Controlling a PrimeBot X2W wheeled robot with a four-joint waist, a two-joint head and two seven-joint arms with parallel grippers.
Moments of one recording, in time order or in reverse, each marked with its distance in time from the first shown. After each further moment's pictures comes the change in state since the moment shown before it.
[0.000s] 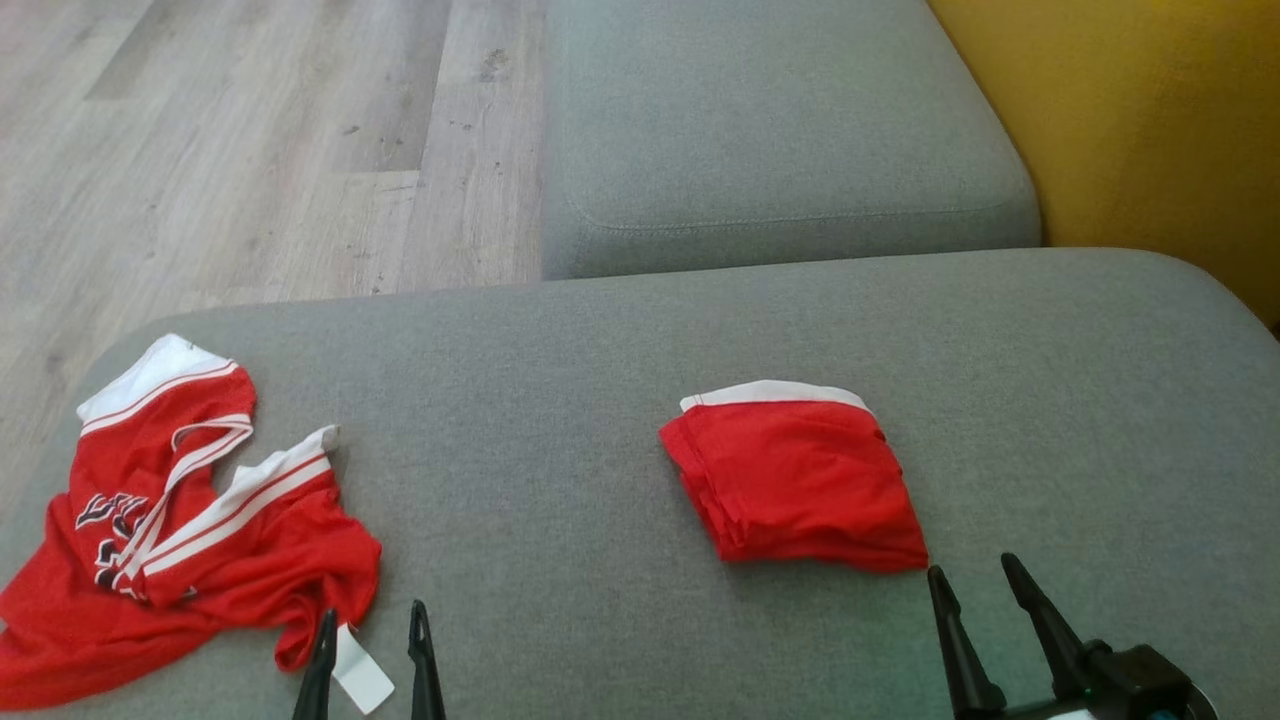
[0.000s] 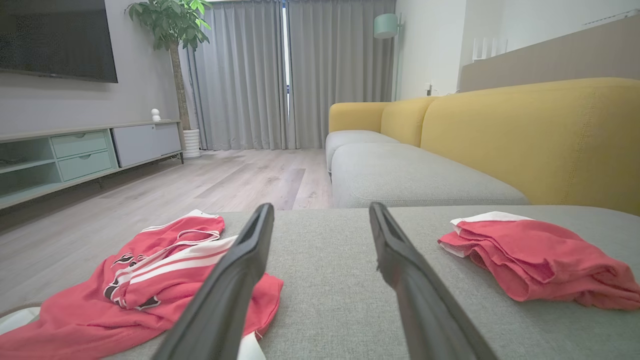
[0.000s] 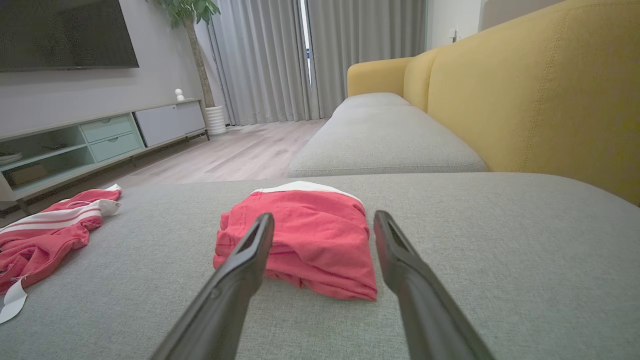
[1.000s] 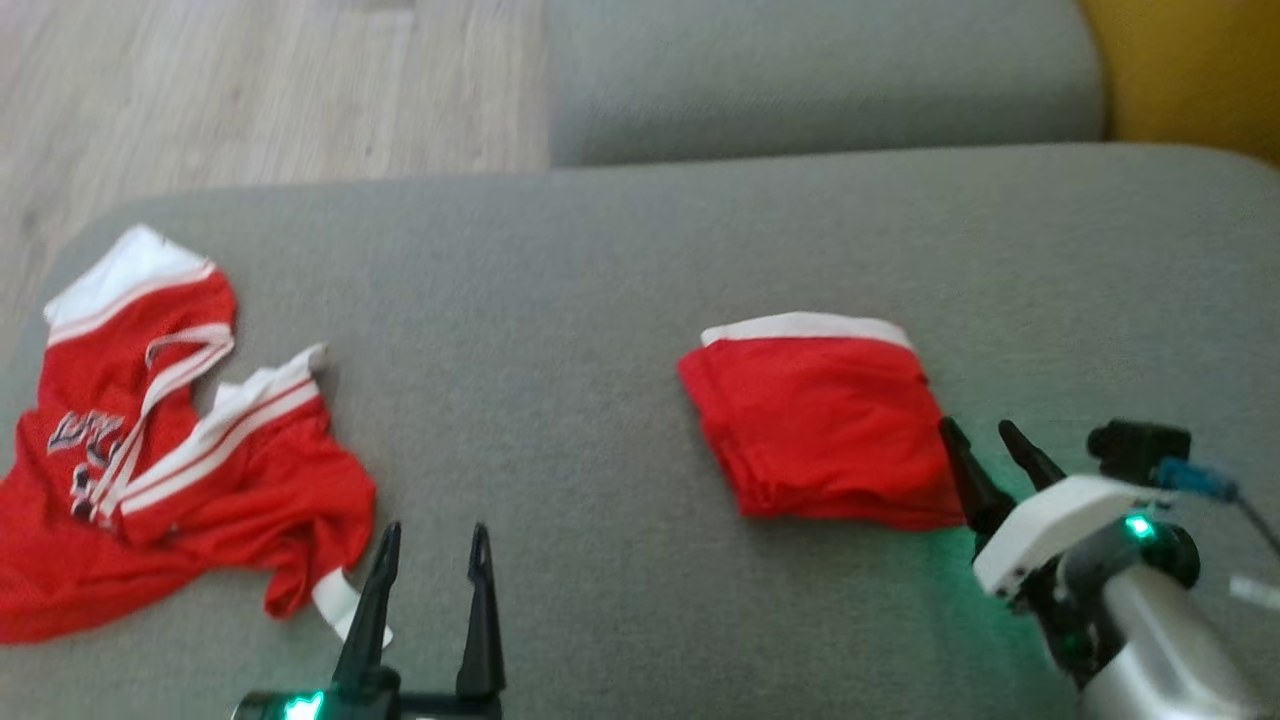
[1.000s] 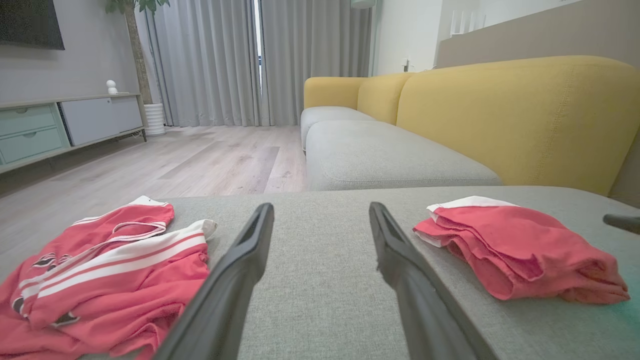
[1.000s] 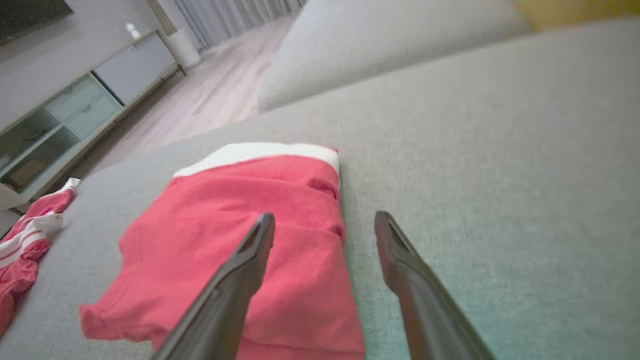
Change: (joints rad) left arm -0.139 -0.001 -0.086 0.033 -0.009 -0.027 0.000; right arm -0.468 -0.114 0.112 0.405 0.410 0.000 0.249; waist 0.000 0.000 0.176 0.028
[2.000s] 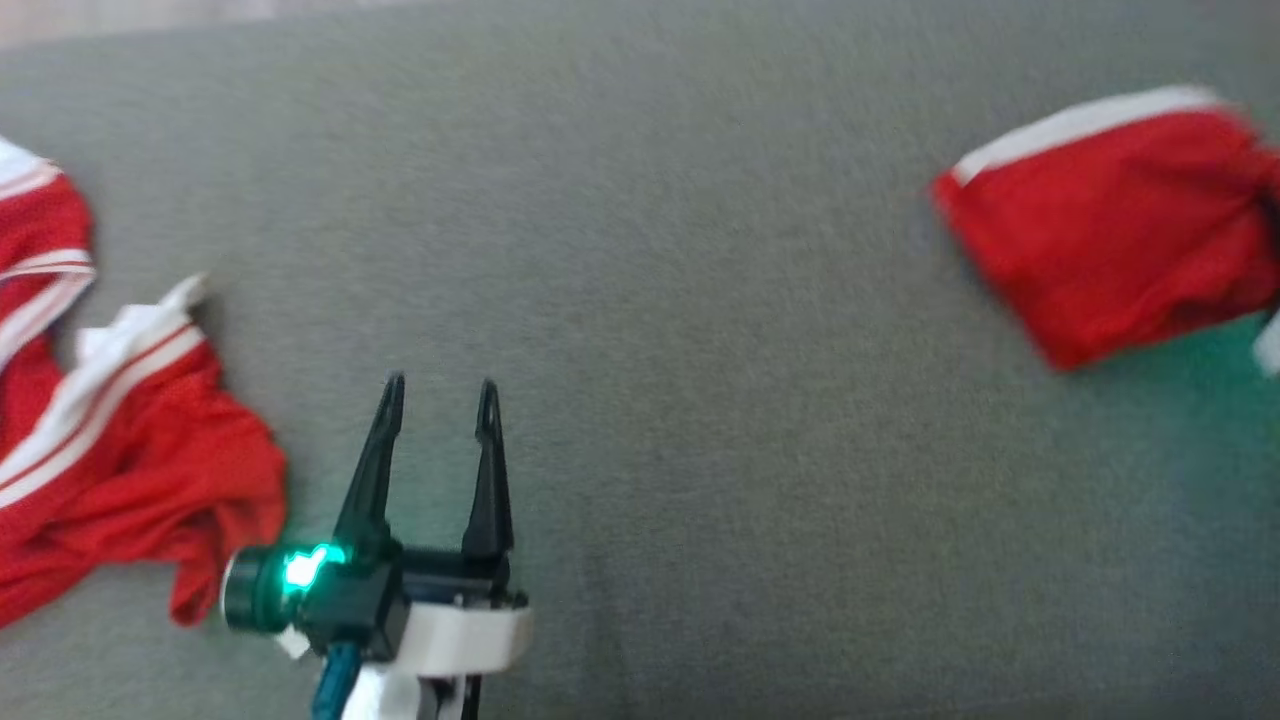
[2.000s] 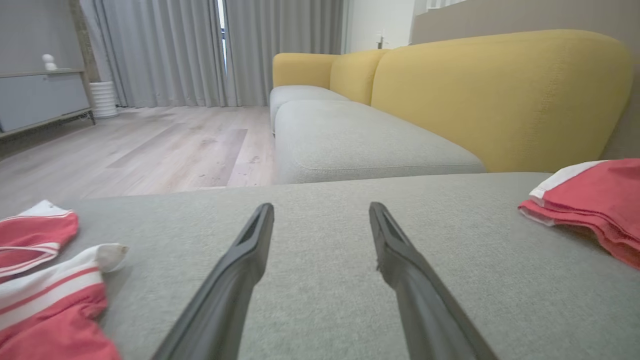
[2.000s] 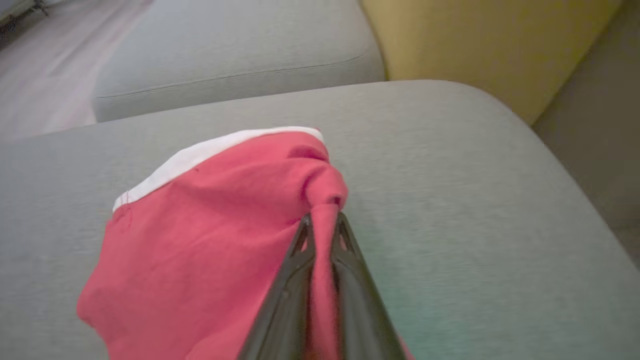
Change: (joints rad) left arm -0.236 -0.001 -0.022 0.021 -0.012 -0.013 0.000; right arm -0.364 -0.414 0.113 0.117 0.200 0.000 0.111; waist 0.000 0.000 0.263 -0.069
